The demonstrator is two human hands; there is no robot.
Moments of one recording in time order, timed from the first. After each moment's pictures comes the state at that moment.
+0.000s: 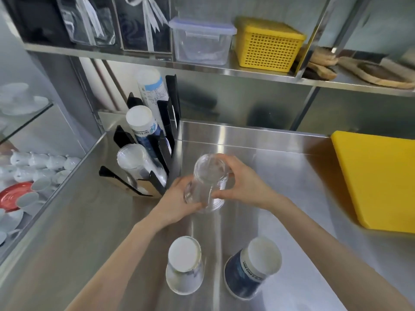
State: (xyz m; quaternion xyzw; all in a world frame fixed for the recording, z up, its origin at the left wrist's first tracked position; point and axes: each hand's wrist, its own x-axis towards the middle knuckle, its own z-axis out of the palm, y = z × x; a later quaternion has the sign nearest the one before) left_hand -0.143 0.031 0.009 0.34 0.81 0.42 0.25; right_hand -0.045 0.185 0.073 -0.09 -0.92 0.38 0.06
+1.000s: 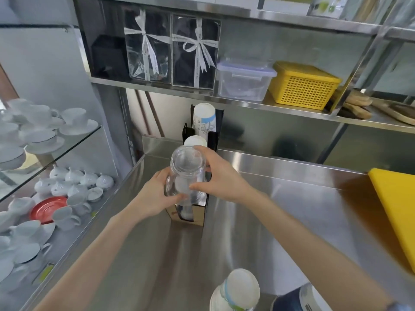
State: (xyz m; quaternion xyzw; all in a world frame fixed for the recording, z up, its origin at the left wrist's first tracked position) left_hand -0.245 -0.082 0.062 0.31 0.85 0.41 0.13; right_hand -0.159 0.073 0.119 0.02 -0.92 0.39 0.10
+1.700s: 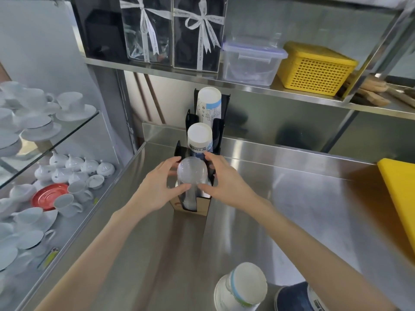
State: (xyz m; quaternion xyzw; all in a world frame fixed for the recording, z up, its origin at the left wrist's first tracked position) left_hand -0.246 -0.076 0.053 0.31 0.85 0.41 0.07; right_hand -0.167 0.081 0.072 -0.04 -0.94 0.33 0.08
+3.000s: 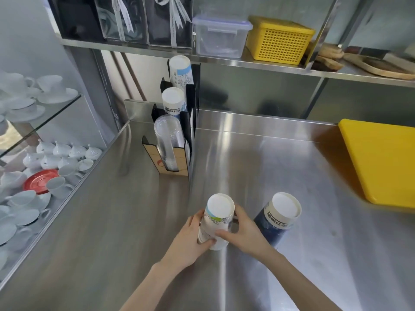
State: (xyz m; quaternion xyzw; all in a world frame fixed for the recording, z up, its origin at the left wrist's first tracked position) left_hand -0.047 -0.075 -0.071 0.33 0.82 0.39 0.26; right_hand 0.041 0.065 -0.043 -0.22 -0.84 0.50 0.04
